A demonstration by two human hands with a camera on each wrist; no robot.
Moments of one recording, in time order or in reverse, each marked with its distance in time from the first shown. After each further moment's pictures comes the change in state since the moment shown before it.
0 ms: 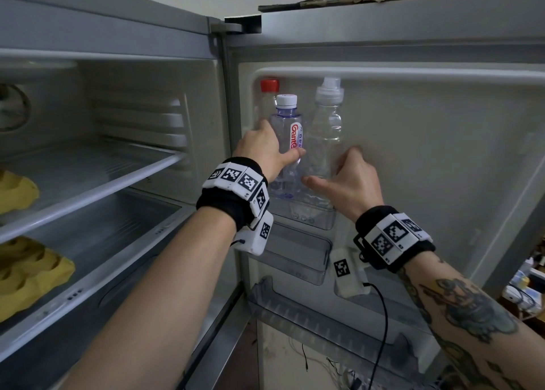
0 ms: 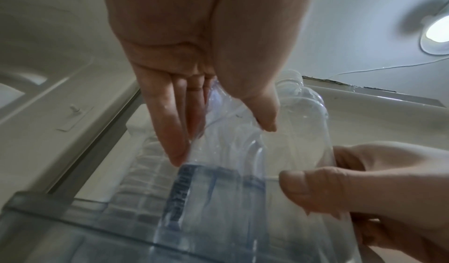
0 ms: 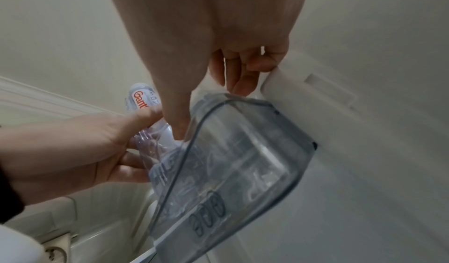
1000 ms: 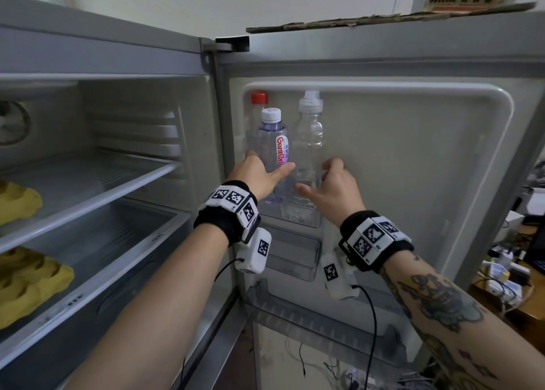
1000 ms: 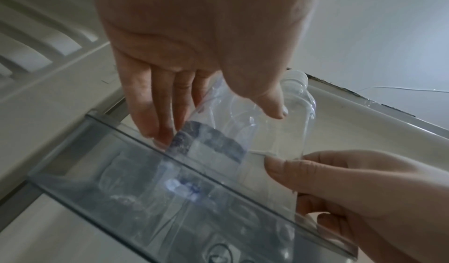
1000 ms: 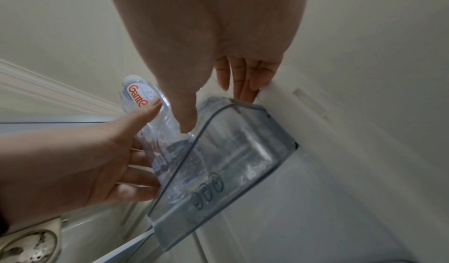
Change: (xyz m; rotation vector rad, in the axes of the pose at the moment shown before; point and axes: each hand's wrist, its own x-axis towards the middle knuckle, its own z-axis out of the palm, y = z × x) left_hand -0.024 -0.008 0.013 -0.162 -0.129 -0.139; right_hand -0.010 0.004 0.003 -0.002 -0.041 -0.005
